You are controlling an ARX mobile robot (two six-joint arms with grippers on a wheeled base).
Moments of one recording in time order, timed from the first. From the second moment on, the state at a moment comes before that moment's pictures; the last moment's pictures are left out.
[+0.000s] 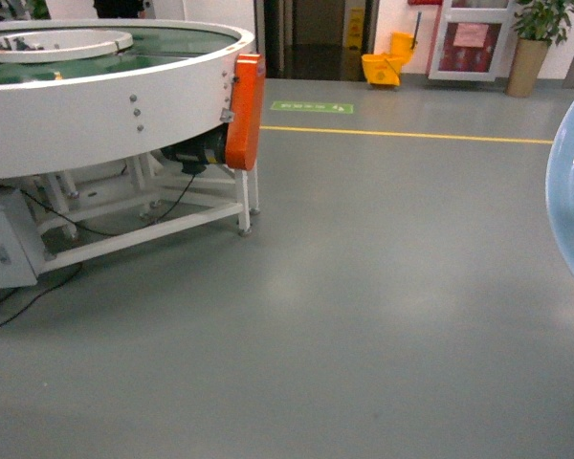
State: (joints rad) left arm 0.00 0.01 0.01 0.00 0.00 -0.01; right arm -0.10 0.71 0.28 0.36 -0.07 -0.18
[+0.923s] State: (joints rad) left arm 0.00 0.01 0.01 0.00 0.00 -0.01; right arm -0.10 0.71 0.28 0.36 -0.07 -0.18
